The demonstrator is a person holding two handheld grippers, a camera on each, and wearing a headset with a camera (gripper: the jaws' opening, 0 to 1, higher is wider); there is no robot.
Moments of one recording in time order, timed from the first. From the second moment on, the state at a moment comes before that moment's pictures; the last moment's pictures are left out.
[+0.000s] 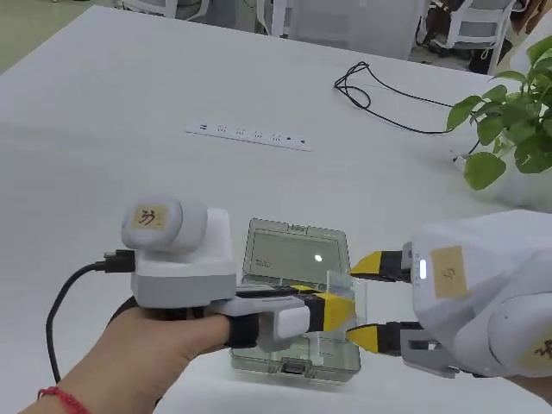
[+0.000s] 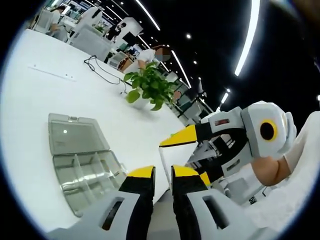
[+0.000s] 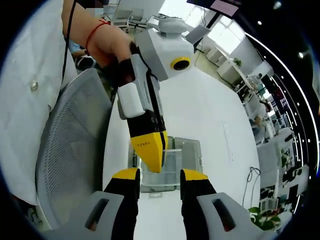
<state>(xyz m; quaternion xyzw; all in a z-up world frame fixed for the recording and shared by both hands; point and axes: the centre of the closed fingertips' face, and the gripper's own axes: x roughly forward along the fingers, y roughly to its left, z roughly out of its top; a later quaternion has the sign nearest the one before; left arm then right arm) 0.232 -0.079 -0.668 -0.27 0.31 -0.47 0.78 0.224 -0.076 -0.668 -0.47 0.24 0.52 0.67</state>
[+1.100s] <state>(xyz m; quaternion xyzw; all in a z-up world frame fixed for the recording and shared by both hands) 0.220 -0.077 -0.659 -0.18 0.24 -0.55 0.78 0.224 -0.076 -0.630 -0.32 0.25 0.60 0.69</state>
